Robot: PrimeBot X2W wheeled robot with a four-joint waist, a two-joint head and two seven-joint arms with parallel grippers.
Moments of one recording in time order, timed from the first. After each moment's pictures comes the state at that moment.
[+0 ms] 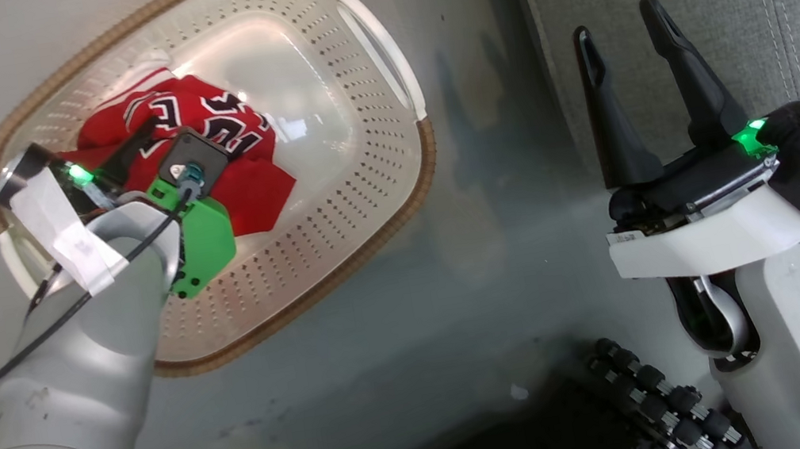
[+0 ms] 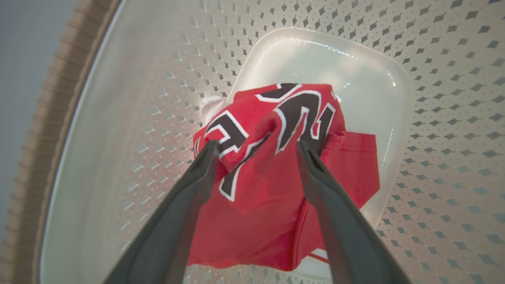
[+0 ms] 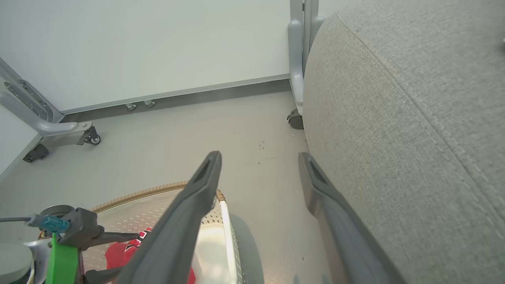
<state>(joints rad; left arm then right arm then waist) -1.04 0.15 -0.66 1.24 0.08 -0.09 -0.19 -0.34 -0.05 0.17 -0.08 0.25 0.13 -0.26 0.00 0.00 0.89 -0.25</state>
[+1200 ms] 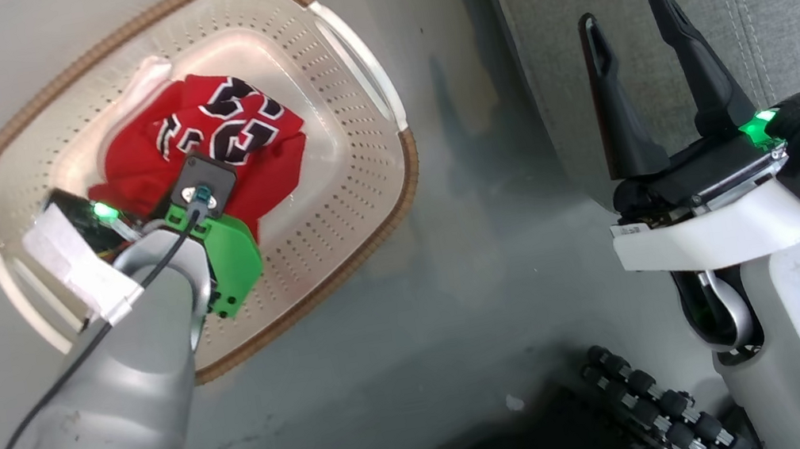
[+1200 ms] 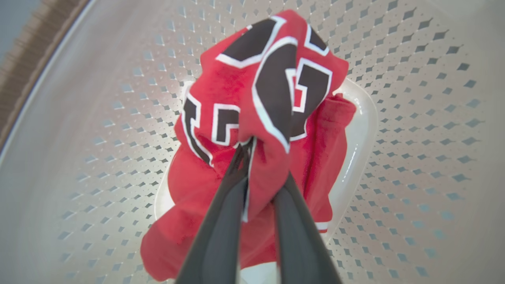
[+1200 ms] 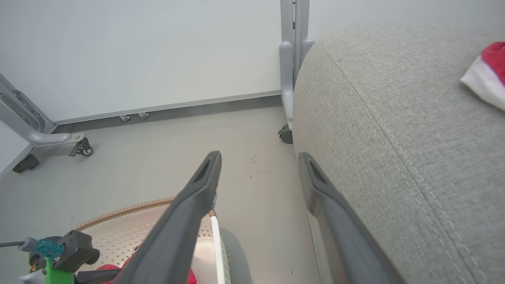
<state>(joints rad) -0.99 0.10 -0.64 1.27 -0.05 -0.03 -0.21 -0.35 -0.05 0.16 -0.09 0.25 0.13 -0.26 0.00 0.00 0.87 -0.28</state>
